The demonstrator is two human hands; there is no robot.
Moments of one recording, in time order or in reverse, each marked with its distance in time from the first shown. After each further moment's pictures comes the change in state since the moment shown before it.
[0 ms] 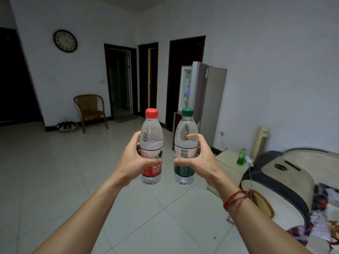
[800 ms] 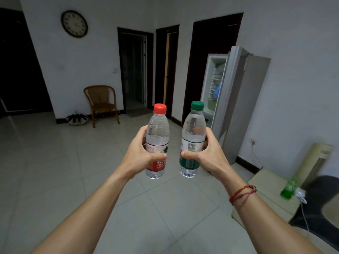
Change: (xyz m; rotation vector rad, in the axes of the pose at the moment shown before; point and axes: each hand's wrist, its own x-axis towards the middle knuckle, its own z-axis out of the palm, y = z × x) left_hand 0.394 -0.169 -0.033 0.066 0.060 -0.044; right_hand 0.433 0.149 0.051 -0.023 -0.049 -0.003
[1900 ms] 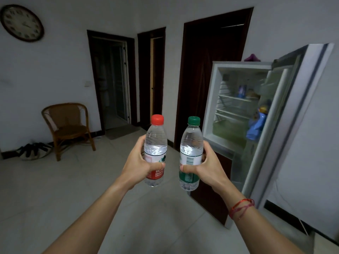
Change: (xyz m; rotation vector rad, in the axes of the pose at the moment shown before) left_hand 0.637 -0.226 -0.016 -0.059 -0.067 0.007; right_hand 0.615 0.197 0.068 -0.009 0.089 0.089
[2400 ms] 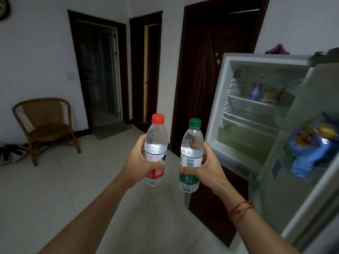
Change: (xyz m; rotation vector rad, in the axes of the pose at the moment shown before) left_hand 0.259 -0.115 0.003 -0.024 -0.053 -0.037; right_hand 0.250 0.087 0.028 -0.035 0.024 0.076
